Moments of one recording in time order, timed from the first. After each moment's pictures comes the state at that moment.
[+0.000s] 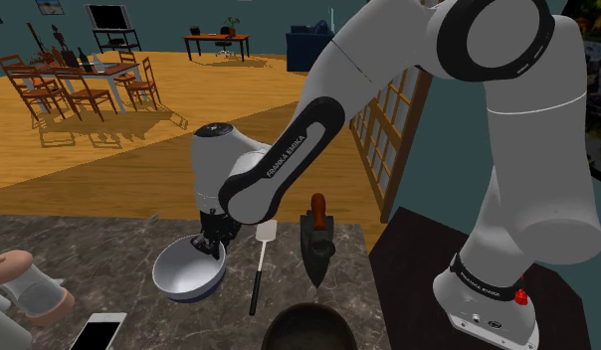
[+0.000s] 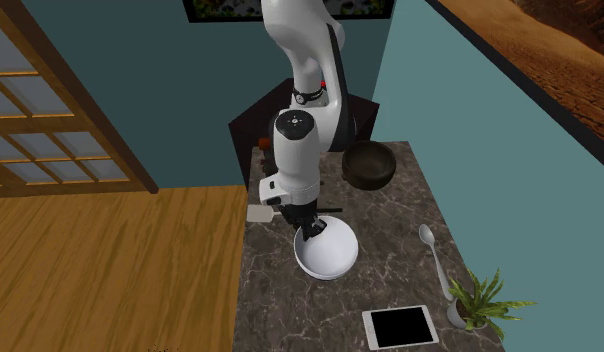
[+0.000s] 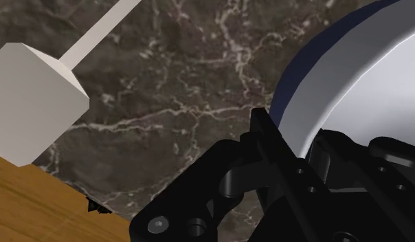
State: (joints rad) arm 0.24 0.45 0.30 -2.01 -0.14 2.57 0.66
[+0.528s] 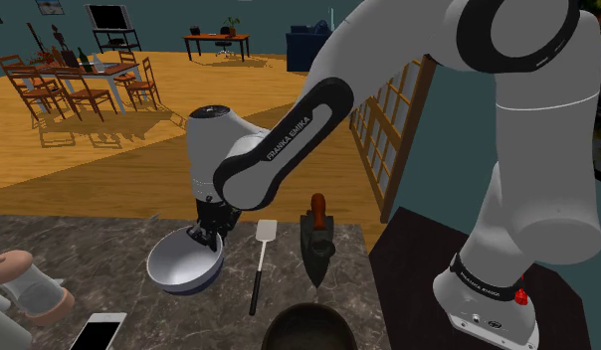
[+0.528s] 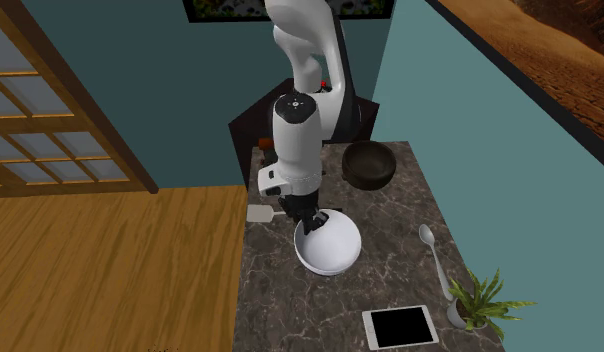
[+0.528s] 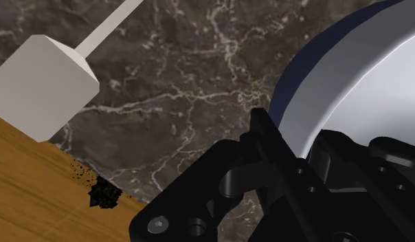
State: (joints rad) arm 0.22 0.39 0.32 -2.01 -0.11 2.50 0.65
